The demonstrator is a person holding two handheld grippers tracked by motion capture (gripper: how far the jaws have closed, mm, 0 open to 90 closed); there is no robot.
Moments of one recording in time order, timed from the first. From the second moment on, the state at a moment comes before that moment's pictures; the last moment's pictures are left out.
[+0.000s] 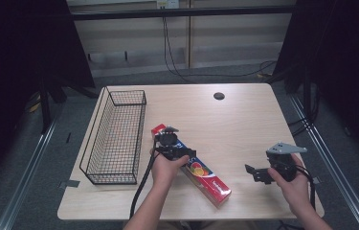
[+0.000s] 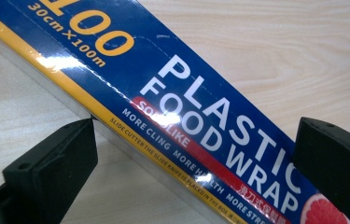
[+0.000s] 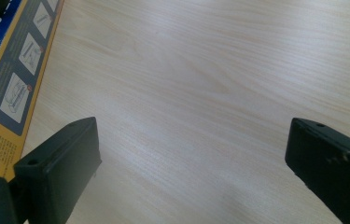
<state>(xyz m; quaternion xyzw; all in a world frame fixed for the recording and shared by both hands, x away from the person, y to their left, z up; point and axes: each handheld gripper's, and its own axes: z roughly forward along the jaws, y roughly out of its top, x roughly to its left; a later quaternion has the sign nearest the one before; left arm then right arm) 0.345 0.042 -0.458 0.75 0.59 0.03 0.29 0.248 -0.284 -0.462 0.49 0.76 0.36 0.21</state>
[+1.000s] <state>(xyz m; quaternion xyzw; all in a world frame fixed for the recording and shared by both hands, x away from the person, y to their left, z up) 0.351 0.027 -0.465 0.72 0.63 0.03 0.28 0.247 -0.285 -0.462 0.50 0.76 0.37 0.20</state>
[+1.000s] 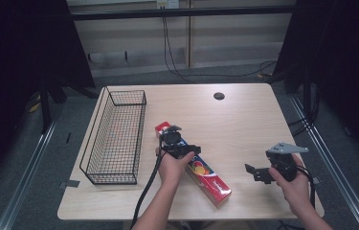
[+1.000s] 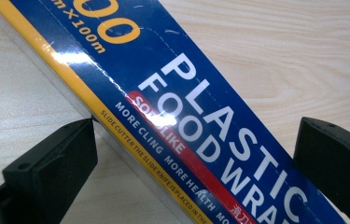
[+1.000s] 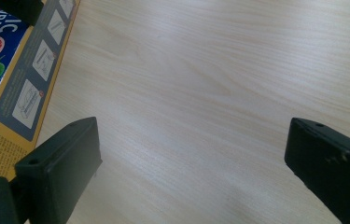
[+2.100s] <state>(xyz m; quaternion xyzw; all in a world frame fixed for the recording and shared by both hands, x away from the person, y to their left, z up) 0.383 0.052 -0.448 0.75 0.63 0.05 0.21 0.244 -0.287 -0.461 0.50 0.75 0.38 0.19</state>
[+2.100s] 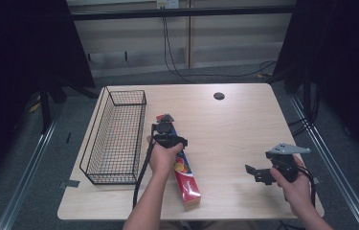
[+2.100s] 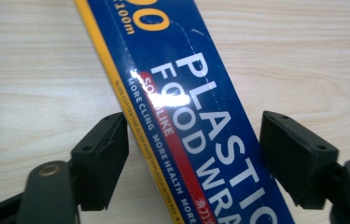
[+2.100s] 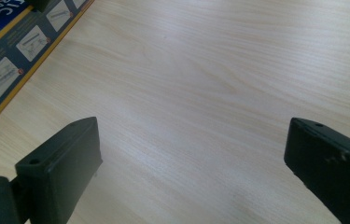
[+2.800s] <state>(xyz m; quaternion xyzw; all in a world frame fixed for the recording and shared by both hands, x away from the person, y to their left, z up) 0.384 0.058 -0.442 0.74 0.65 0.07 0.16 0.245 -0.287 -0.460 0.50 0.75 0.38 0.20</state>
